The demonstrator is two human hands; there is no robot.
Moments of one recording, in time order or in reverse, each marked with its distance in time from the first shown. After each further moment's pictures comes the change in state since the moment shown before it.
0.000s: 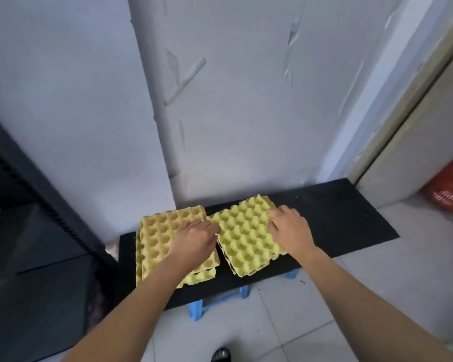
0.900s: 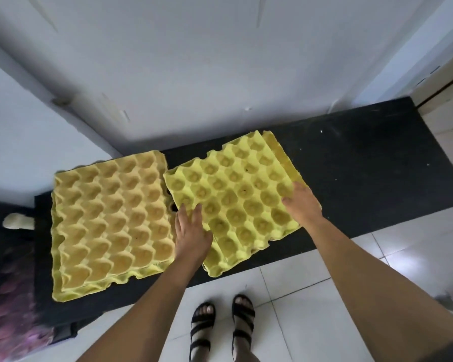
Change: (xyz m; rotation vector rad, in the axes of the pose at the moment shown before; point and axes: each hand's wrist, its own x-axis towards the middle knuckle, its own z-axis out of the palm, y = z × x) left_hand 0.126 -0.024 0.326 -0.418 -0.409 -0.803; right_hand 0.172 0.178 0.265 0.241 -0.488 0.505
